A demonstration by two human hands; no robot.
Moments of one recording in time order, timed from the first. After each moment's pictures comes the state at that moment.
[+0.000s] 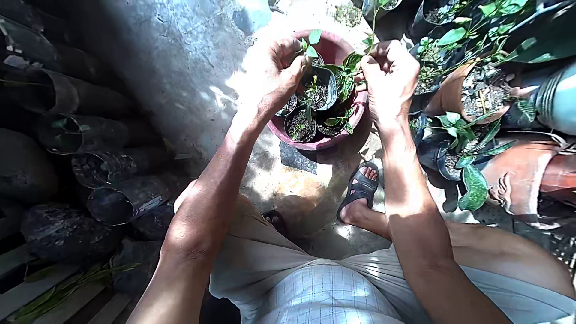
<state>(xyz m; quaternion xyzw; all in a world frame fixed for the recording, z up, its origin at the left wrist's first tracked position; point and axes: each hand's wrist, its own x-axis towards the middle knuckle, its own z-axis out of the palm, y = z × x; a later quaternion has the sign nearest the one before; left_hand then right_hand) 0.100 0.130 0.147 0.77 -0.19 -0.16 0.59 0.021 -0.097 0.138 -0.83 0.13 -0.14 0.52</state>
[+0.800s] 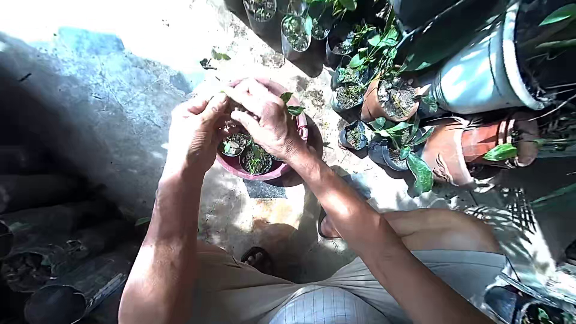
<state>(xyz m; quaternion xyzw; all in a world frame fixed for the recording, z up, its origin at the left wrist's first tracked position) 0.039 0.088 0.322 0.66 0.07 -0.32 0.68 0.001 -0.037 0.239 -0.93 0.04 -0.04 0.37</state>
